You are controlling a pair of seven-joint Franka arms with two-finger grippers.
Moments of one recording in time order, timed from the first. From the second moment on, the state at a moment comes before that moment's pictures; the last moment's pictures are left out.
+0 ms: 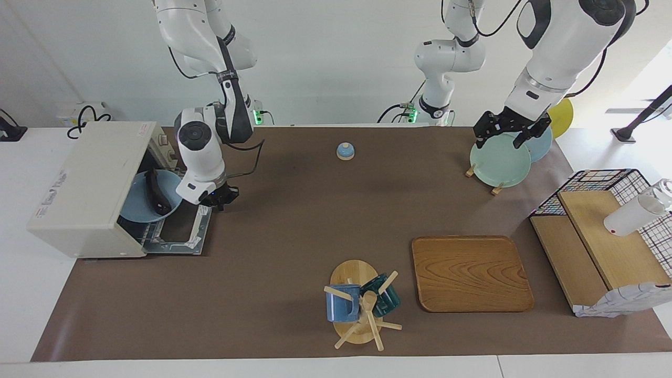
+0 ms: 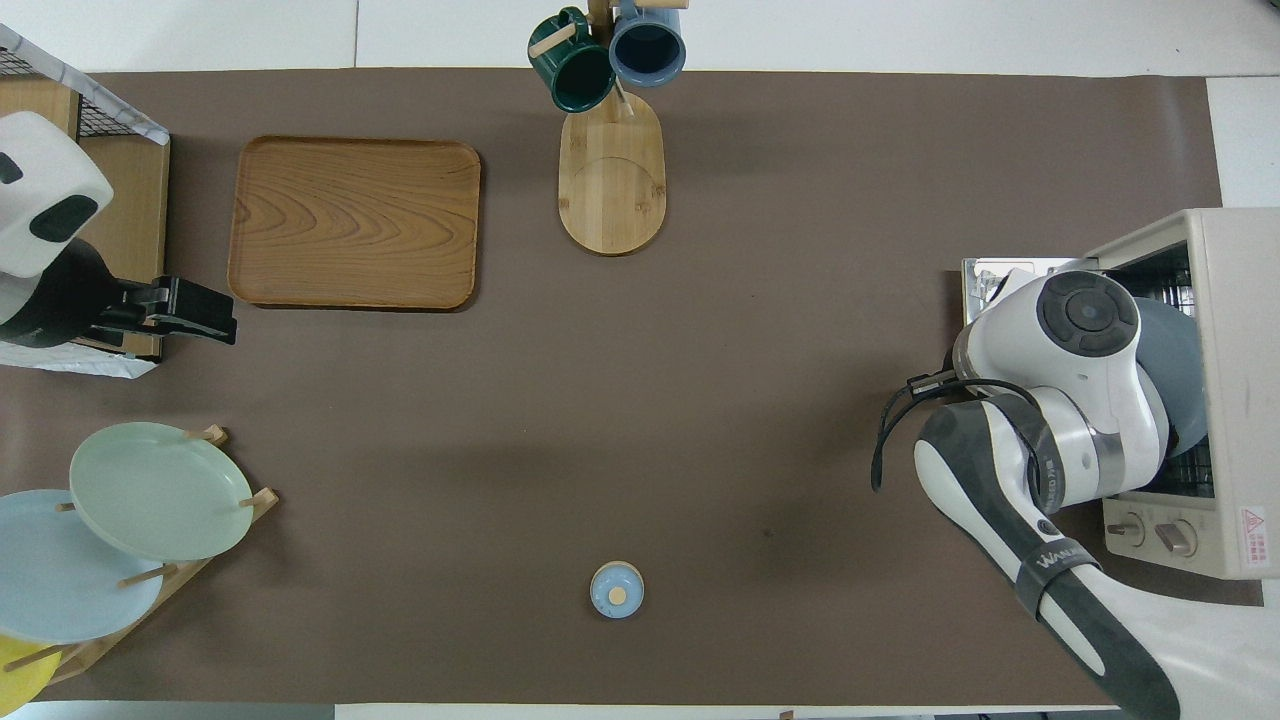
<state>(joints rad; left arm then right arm) -0.11 -0.03 -0.04 -1.64 -0.03 1.56 -0.08 0.05 0.14 0.05 -2.24 -0.16 2.28 -0.03</state>
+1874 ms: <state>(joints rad) -0.09 -0.03 -0.06 -1.64 -0.01 1.56 -0.08 -0.17 -0.05 0.04 -1.95 -0.20 1.74 -0.33</state>
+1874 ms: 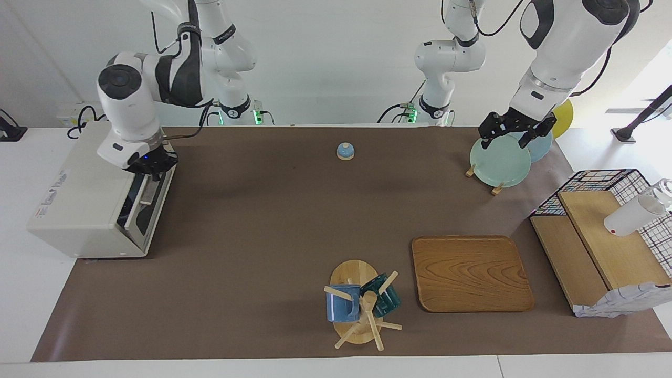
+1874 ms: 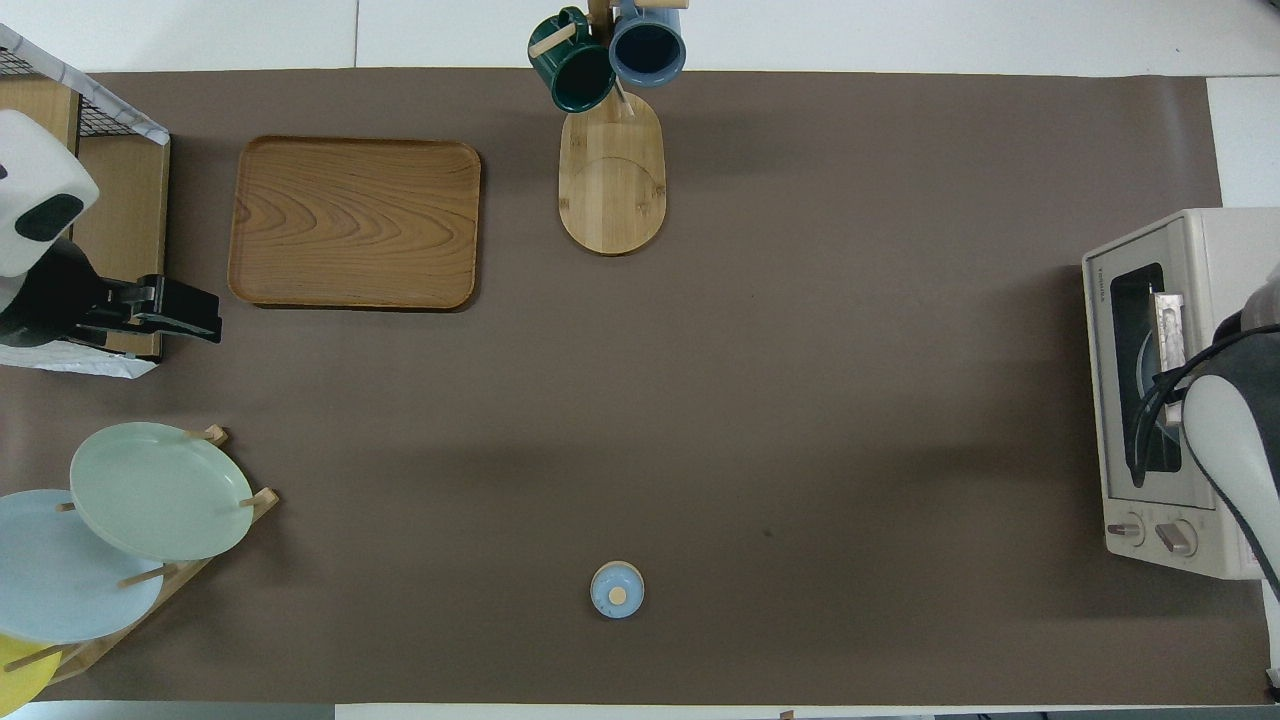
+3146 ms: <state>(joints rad) -0.08 -0.03 -0.06 -1.64 -0.01 1.56 -0.08 -0.04 -0.05 0.00 -1.72 -0.04 1.54 -0.25</state>
